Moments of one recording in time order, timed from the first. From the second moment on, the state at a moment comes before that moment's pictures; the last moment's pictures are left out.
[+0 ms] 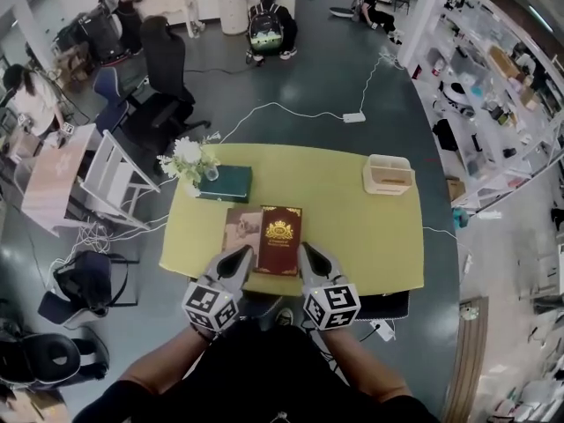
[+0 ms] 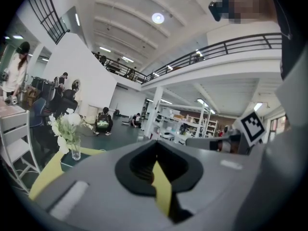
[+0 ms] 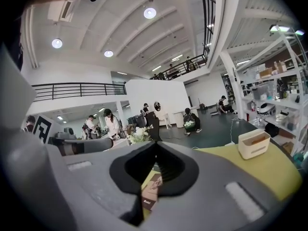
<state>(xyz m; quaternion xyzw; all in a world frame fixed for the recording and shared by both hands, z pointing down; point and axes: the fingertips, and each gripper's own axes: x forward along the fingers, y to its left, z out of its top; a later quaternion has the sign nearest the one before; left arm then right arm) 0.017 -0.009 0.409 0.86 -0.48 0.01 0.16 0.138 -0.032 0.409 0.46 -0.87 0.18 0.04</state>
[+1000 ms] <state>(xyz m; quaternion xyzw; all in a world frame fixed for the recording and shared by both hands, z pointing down) -0.092 -0.046 0.564 0.83 -0.51 0.05 0.23 0.040 -0.082 0.575 0.46 -0.85 0.22 0.11</state>
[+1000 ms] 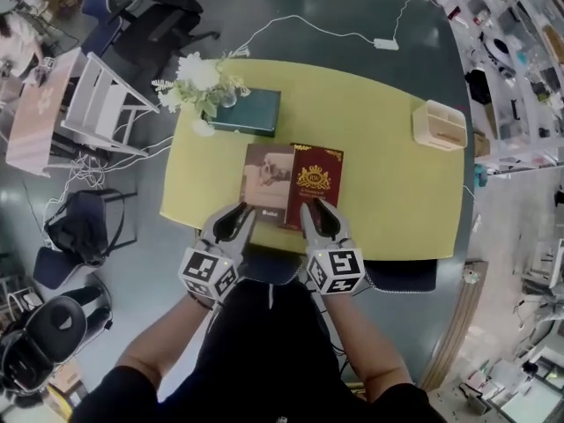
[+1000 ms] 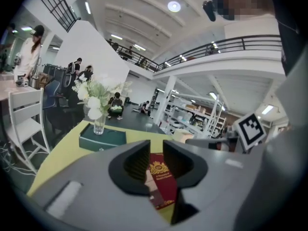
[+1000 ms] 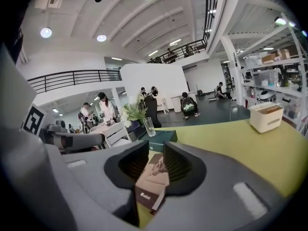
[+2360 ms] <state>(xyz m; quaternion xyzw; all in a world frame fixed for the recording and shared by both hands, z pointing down) -0.140 -0.079 0.823 0.75 -0.52 0.06 0.42 -0.022 -0.084 0.779 0.46 -0.81 0.27 0.25</state>
